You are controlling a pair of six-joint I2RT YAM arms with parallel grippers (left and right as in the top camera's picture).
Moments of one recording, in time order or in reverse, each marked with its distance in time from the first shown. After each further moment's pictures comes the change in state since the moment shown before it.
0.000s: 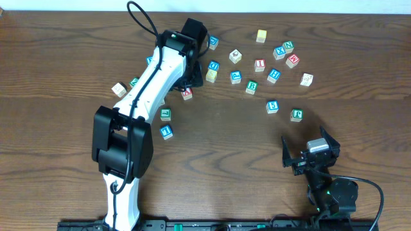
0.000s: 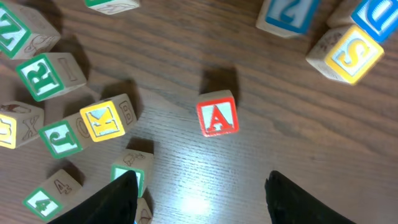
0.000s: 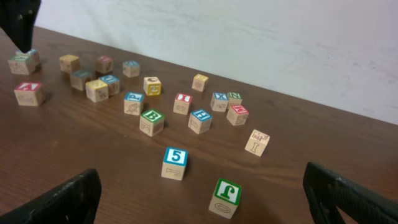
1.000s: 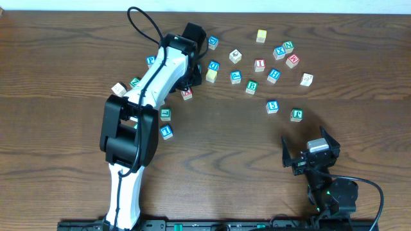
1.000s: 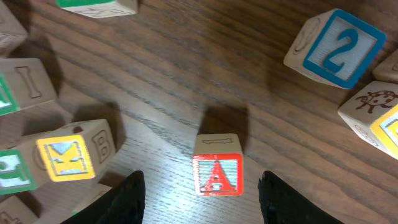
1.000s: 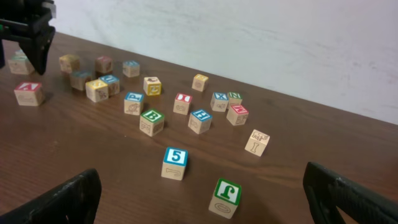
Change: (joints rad) left arm 0.010 0.114 0.000 0.095 -0.014 -0.112; right arm 0.000 0.000 0.000 0.000 0.000 0.000
